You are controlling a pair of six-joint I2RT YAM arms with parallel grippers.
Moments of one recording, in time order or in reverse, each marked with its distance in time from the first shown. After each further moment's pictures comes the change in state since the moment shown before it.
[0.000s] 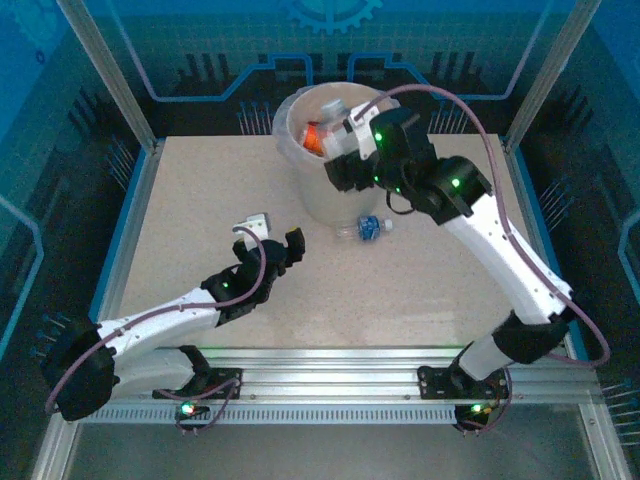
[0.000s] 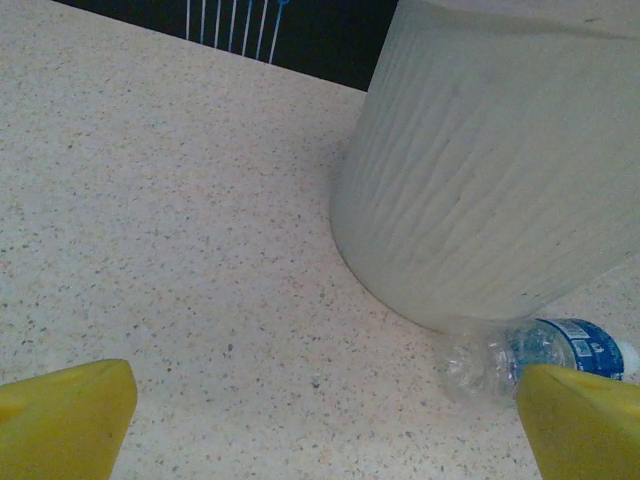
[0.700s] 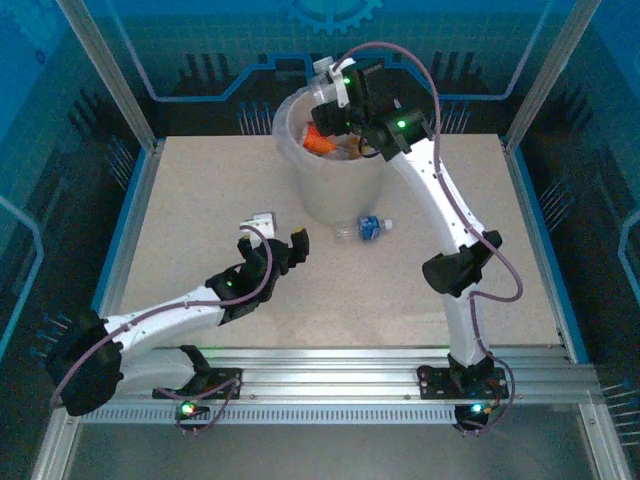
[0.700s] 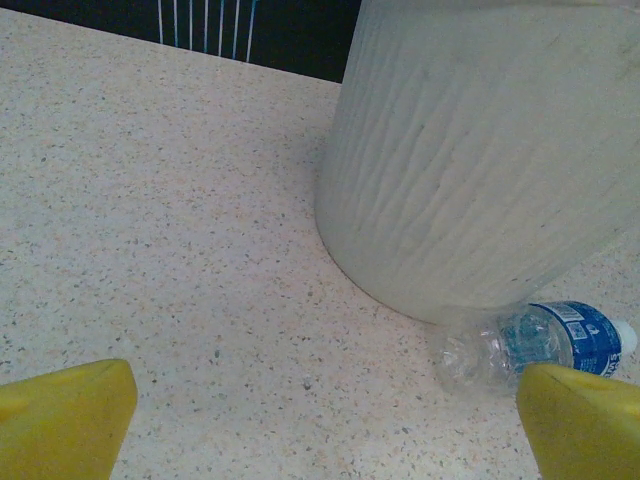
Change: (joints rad) left arm 0.000 0.037 0.000 0.048 0.027 0.063; right arm -0.151 0.573 0.618 -0.046 -0.012 -0.042
